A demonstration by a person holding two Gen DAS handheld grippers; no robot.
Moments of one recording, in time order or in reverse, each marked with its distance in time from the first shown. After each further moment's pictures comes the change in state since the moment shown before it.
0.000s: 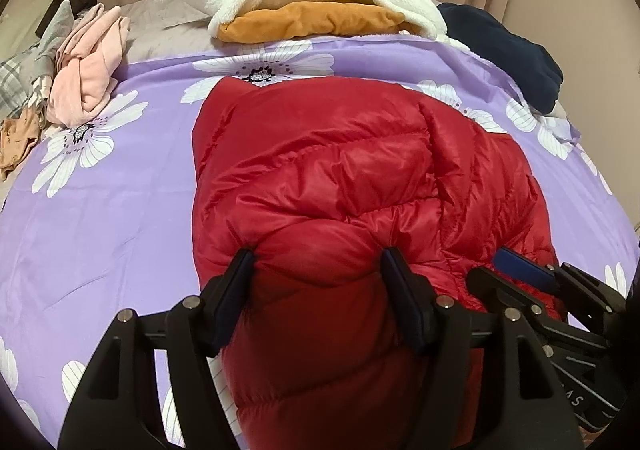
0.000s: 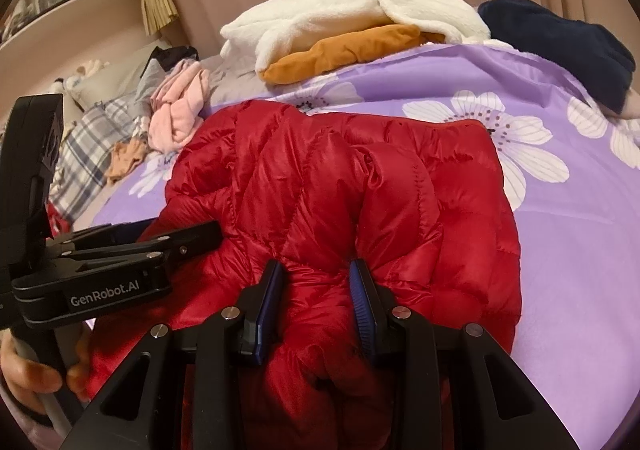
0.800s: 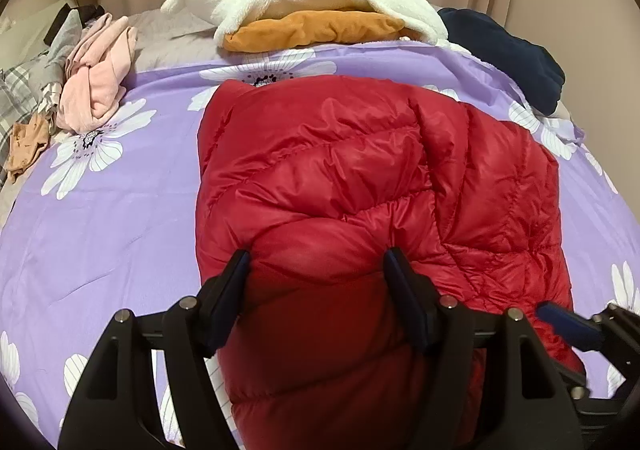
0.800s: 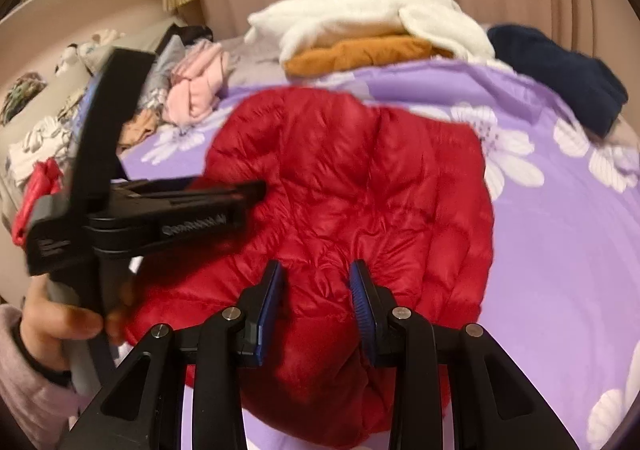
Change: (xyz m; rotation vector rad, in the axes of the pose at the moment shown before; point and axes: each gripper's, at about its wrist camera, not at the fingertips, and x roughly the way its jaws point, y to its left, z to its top) left arm -0.006 -0.005 -0.008 0.007 -0.042 0.032; right arm -0.033 0.020 -0.023 -0.077 0.033 -0.040
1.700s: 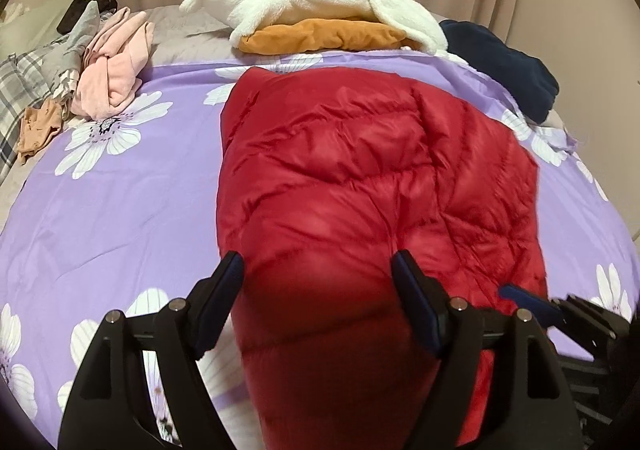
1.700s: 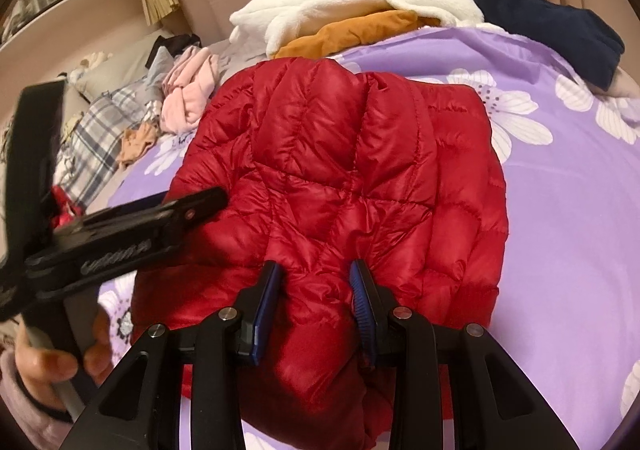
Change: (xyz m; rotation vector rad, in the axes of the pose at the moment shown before) left arm -0.038 0.003 -0.017 -0.042 -0.006 -0.007; right arm 0.002 -0.008 -0.004 0.106 0.023 0.060
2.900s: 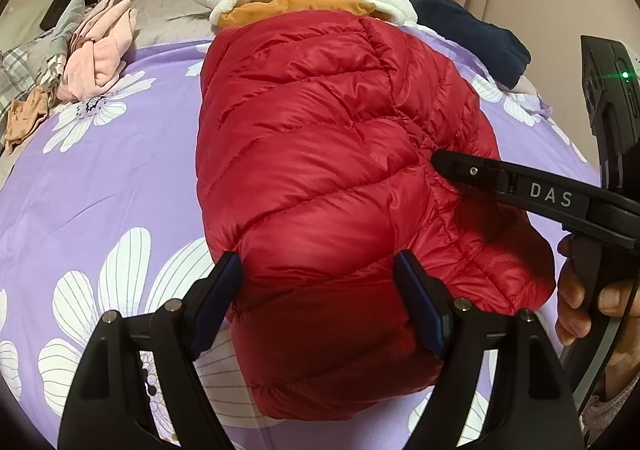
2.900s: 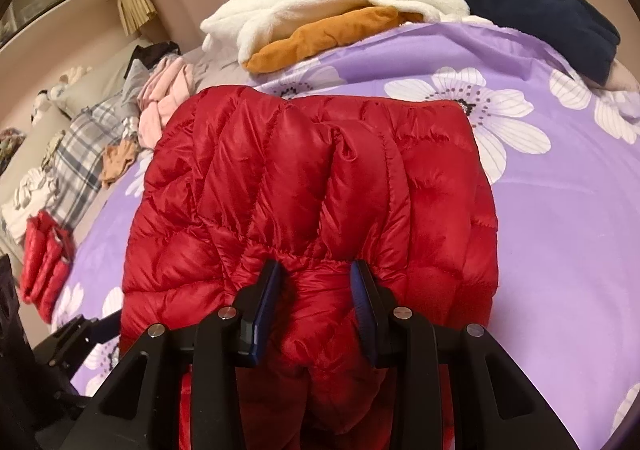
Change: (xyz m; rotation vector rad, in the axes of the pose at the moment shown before) left arm -0.010 -0.009 -0.045 0.038 0.048 -0.065; right arm 0.018 -0.013 0.025 0.047 0.005 -0.043
